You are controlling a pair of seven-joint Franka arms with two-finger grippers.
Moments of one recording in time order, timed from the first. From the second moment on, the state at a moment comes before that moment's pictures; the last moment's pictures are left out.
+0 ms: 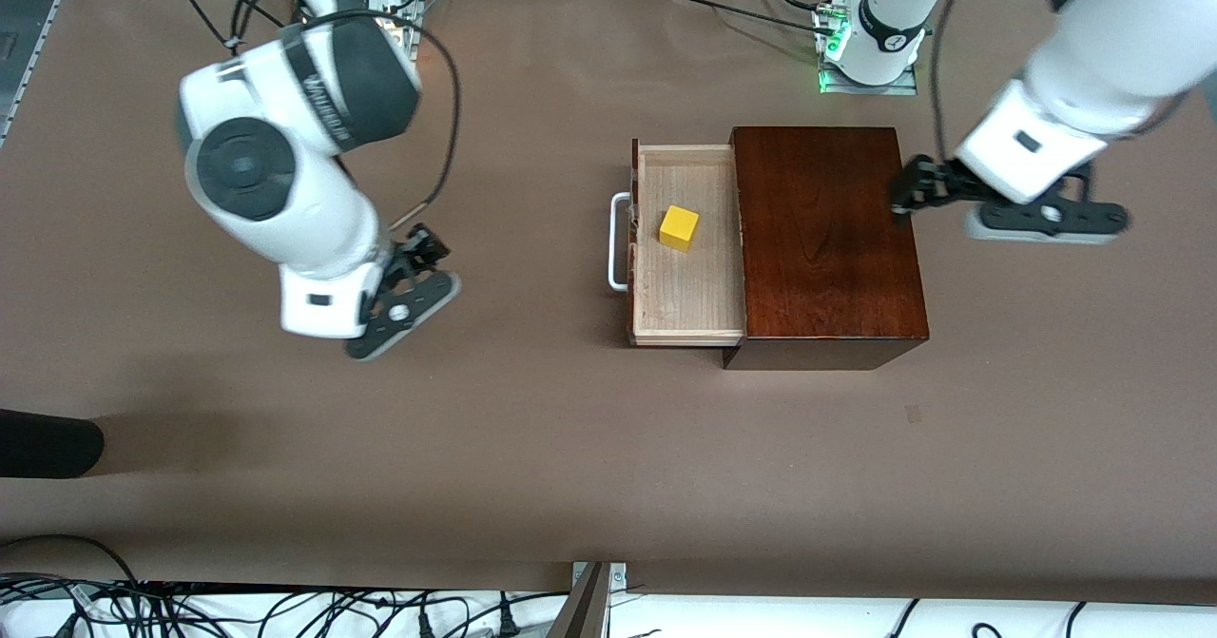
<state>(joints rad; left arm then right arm) -0.27 0.12 -0.06 -1.50 -0.01 1.62 -0.35 0.24 0.54 0.20 -1.12 -0.10 1.60 -0.24</state>
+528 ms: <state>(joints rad) -0.56 0.28 -0.08 -1.47 -0.01 1.64 -0.93 0.17 0.27 0.10 -1.45 -0.01 1.73 -0.13</state>
